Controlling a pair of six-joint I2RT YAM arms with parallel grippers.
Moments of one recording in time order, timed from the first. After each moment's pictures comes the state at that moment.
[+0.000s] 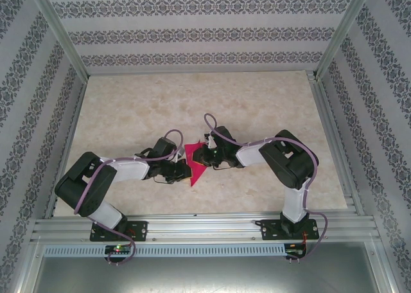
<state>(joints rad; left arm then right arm) -0.55 1.56 0.57 0.00 0.56 -0.85 0.67 1.91 0.83 0.31 -0.56 1.00</state>
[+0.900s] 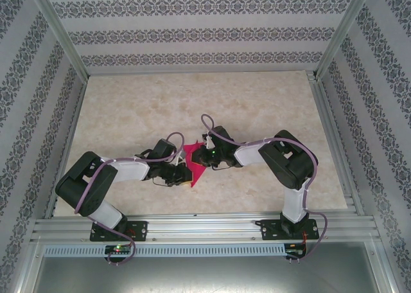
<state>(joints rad) -0.55 1.56 0.55 -0.03 0.65 -0.80 0.69 1.92 0.86 0.26 -0.54 0.96</state>
